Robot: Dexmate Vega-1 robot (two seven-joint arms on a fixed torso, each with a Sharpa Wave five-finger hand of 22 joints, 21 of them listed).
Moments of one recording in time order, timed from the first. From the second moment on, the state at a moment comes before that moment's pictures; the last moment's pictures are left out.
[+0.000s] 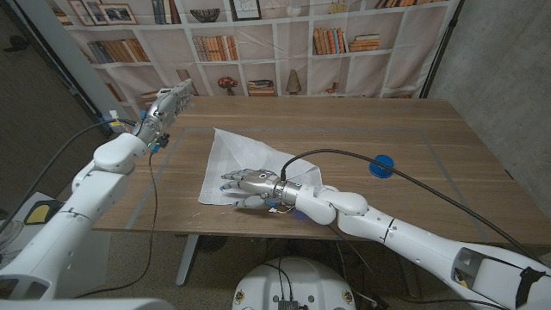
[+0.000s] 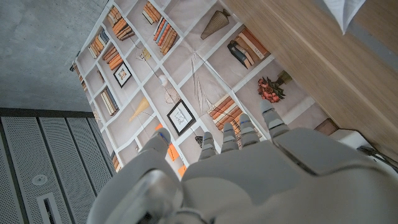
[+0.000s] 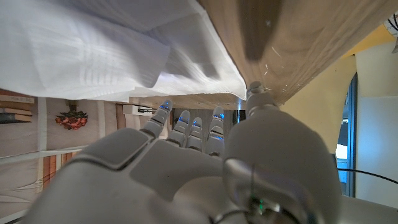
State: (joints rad) left arm 0.98 0.70 0.00 -1.52 -0.39 -0.21 -0.21; left_hand 0.20 0.11 0.44 0.02 0.18 -0.05 -0.08 0.19 0.18 -0.05 0.08 0.22 0.21 0.01 0.12 0.20 0.19 -0.09 0.21 0.53 0.19; right arm -0.70 -0.47 -1.00 -1.58 -0.81 0.23 -0.02; right_hand 0.83 0.08 0.14 -0.13 0.25 0.33 -0.05 0.20 0.22 0.06 0.03 0.20 0.27 0.04 0.02 0.21 0.49 0.06 0.11 0.35 0.18
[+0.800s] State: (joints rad) left arm 0.96 0.71 0.02 -1.49 -0.43 -0.23 -0.25; left_hand 0.19 0.11 0.44 0.02 0.18 -0.05 -0.08 0.19 0.18 -0.05 0.08 0.22 0.21 0.01 0.12 0.20 0.19 -0.09 0.21 0.52 0.19; right arm -0.66 -0.41 -1.06 -1.42 -0.80 0.24 -0.09; right_hand 0.90 0.09 0.14 -0.14 0.28 0.51 -0.03 0.27 0.21 0.20 0.02 0.26 0.26 0.11 -0.02 0.25 0.48 0.11 0.08 0.34 0.18
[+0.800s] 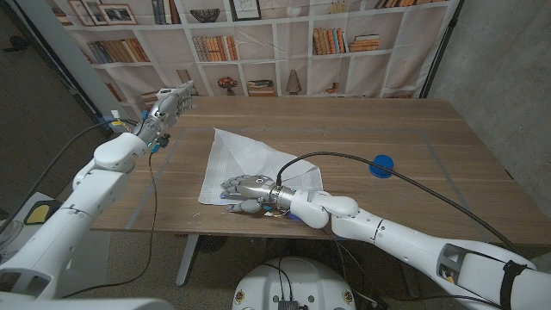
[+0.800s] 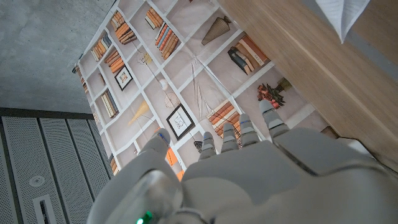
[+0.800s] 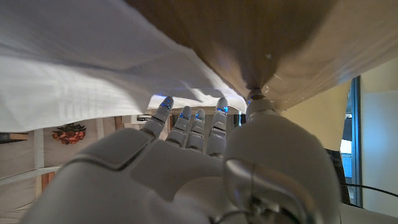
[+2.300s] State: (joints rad) left arm 0.92 0.70 0.05 -1.44 -0.45 -0.24 -0.28; left_hand 0.19 0.11 0.44 0.02 0.18 -0.05 -0.08 0.19 0.18 -0.05 0.08 0.22 0.21 0.01 0.12 0.20 0.19 -0.08 0.21 0.51 0.19; right arm -0.65 -0.35 -1.04 -1.22 -0.81 0.19 -0.55; right_hand 1.07 0.20 0.26 -0.06 0.26 0.90 -0.07 0.44 0.29 0.61 -0.13 0.40 0.29 0.39 -0.05 0.34 0.49 0.31 -0.04 0.39 0.19
